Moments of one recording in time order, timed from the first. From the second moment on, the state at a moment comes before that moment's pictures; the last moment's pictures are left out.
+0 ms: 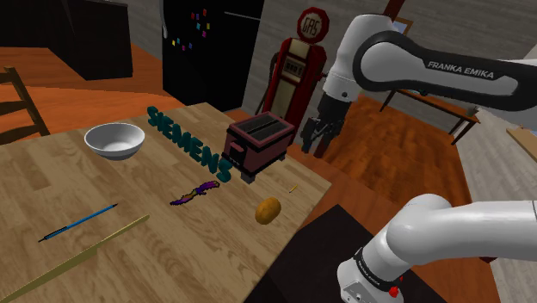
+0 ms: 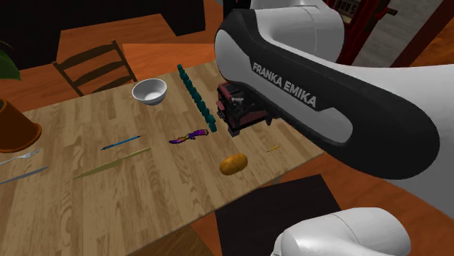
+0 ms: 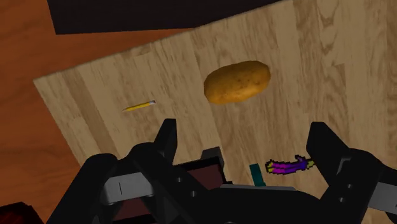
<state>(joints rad) -0.02 -0.71 0.21 -2.45 0.19 1.69 0.15</state>
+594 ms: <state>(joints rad) -0.06 -0.51 0.44 -2.47 0.28 1.96 0.52</state>
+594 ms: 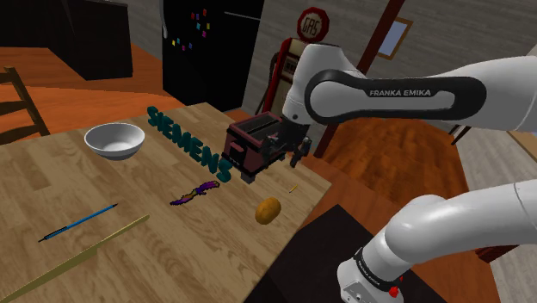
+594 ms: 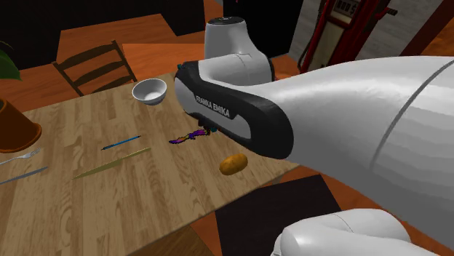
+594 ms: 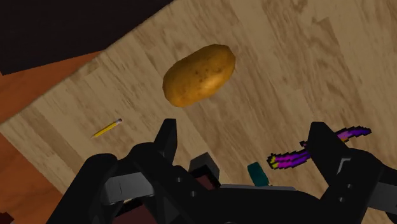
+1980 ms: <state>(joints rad) -0.03 0.42 0.57 -2.01 -0.29 2.35 1.64</state>
